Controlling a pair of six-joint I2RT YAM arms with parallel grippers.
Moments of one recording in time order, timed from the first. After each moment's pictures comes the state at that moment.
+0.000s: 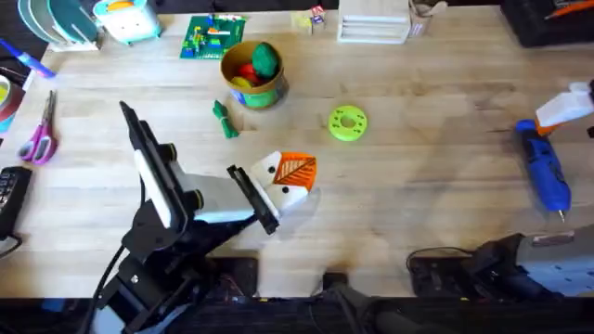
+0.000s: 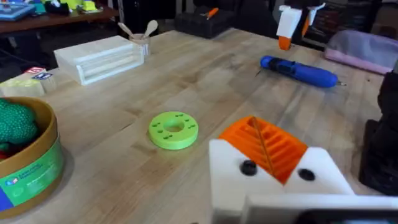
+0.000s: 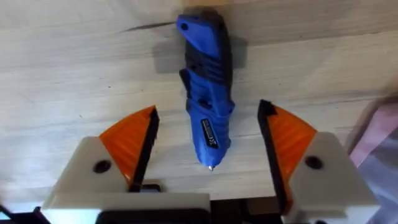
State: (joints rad) left arm -0.63 0.01 0.01 -0.06 0.33 -0.06; right arm -0.68 1.77 1.49 -1.27 0.02 -0.58
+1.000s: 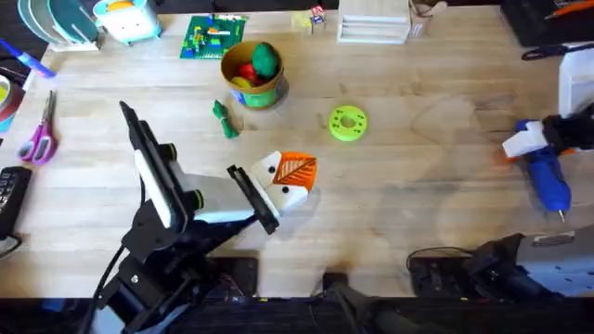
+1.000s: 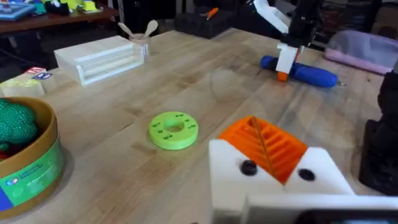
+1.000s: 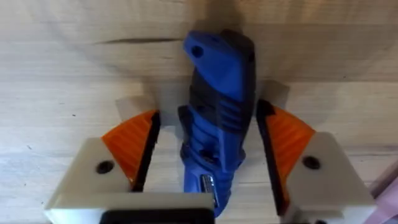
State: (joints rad) left arm -0.63 0.01 0.01 -0.06 0.33 -0.06; right arm -0.69 1.77 1.16 -0.91 0.03 -0.71
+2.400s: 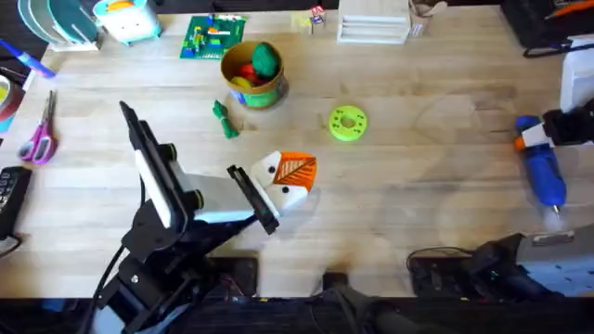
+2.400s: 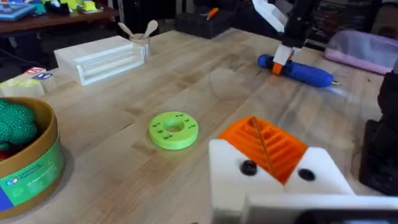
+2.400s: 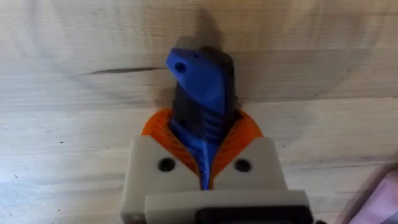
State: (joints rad) left arm -0.63 0.01 0.01 -0.06 0.33 -0.06; right arm -0.68 1.78 1.16 -0.81 0.02 -0.71
